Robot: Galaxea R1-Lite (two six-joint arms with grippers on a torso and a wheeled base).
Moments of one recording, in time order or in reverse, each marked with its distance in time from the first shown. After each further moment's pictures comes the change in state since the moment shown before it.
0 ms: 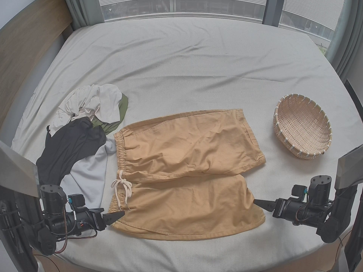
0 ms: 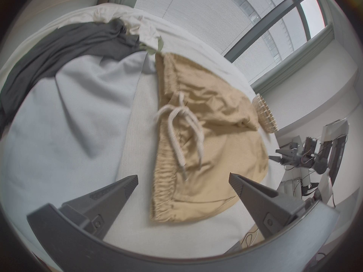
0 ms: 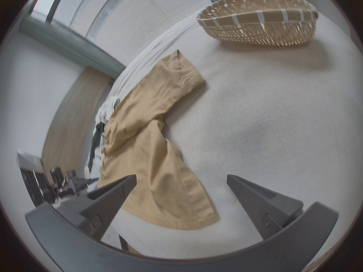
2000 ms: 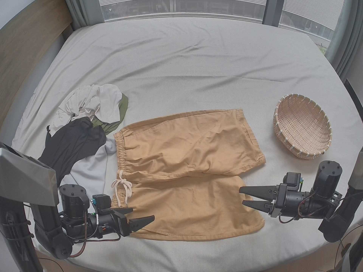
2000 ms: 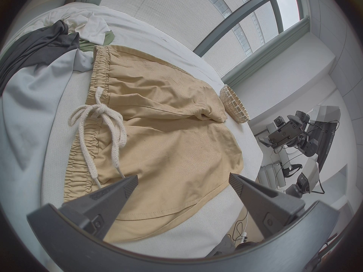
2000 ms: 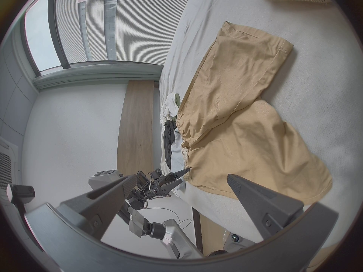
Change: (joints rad) left arm -0.234 0.046 -0.100 -0.001 -0.005 -0.024; right arm 0.144 -0.201 -0.072 0.000 0.364 0.398
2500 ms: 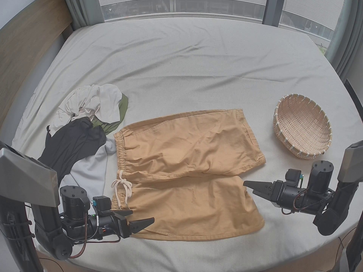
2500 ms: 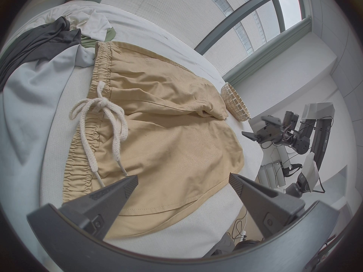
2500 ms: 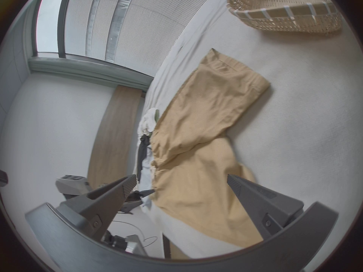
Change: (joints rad) left arm -0.001 0.011 0.010 0.000 0.000 0.001; right arm -0.124 0.159 -0.063 0.000 -0.136 -0.229
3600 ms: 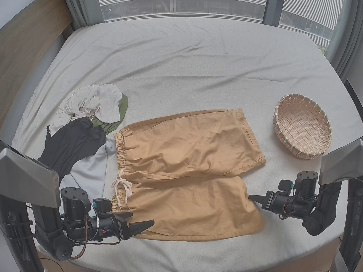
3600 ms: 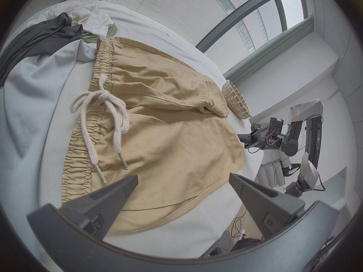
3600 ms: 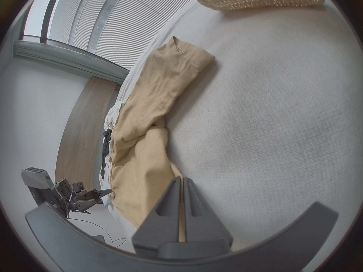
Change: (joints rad) left arm -0.001 0.010 0.011 -0.001 0.000 -0.001; right arm -0.041 0.186 -0.040 -0.003 -0.087 -0.121
